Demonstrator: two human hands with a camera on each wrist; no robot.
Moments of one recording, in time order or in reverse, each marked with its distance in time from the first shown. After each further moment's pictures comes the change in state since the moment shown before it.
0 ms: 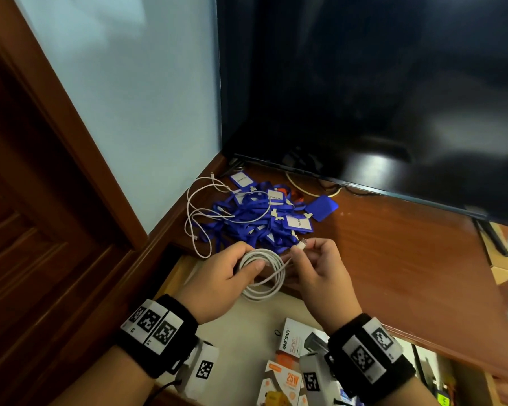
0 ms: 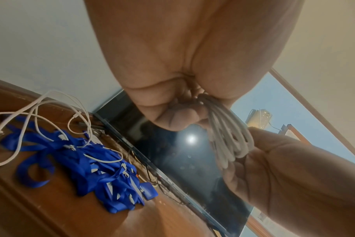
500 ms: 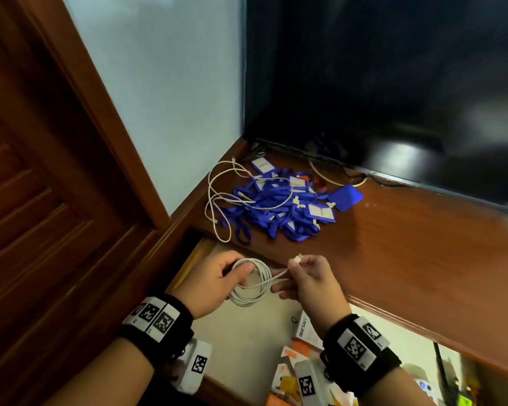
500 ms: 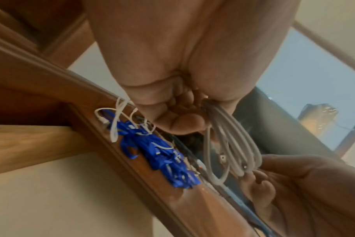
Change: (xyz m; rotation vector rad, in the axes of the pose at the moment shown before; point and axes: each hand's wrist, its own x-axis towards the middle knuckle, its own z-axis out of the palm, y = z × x) left_hand -0.022 -0.069 -0.009 -0.073 0.032 -0.168; right_hand 0.001 0.059 0.036 0.160 -0.093 0.287
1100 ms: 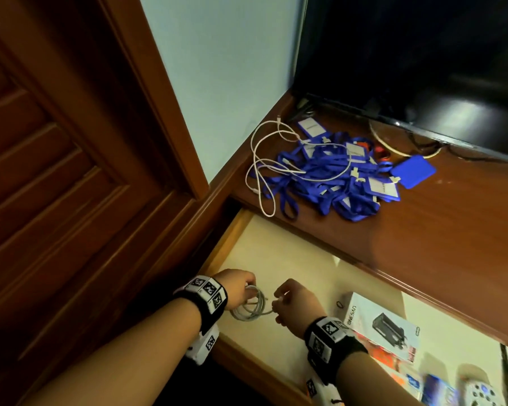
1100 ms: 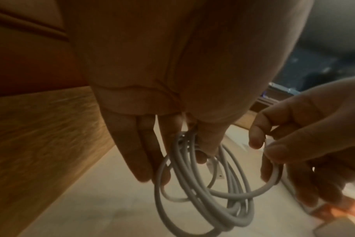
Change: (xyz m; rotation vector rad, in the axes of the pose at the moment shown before) left_hand 0.016 -0.152 -0.006 0.547 -0.487 -0.474; right_hand 0.040 0.150 0.062 -0.910 -0.292 0.280
